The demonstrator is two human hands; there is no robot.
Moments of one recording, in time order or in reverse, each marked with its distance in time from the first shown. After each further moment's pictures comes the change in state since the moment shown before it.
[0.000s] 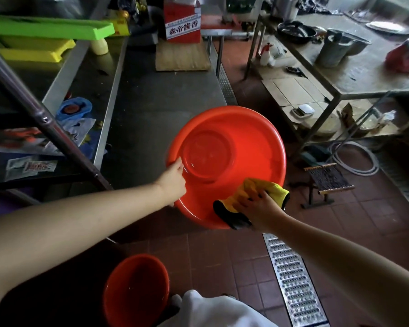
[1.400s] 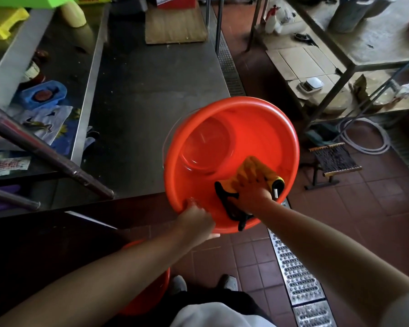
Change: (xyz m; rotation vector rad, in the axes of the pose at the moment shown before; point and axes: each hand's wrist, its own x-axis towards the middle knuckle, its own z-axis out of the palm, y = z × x) left_hand 0.040 0.129 -0.023 -0.532 0.189 0.008; right_hand 0.076 0.004 0.043 0.352 -0.179 0.247
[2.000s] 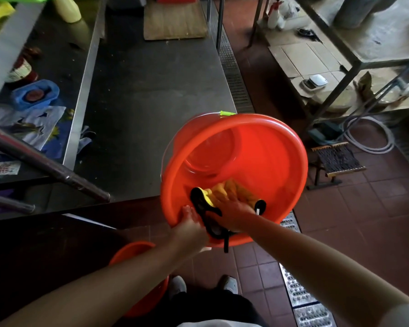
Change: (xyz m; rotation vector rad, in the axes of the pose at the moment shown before) left_hand -0.007 0.004 0.003 0.177 -0.044 -0.074; right_hand 0.010 -0.046 0.027 0.424 -0.018 -0.229
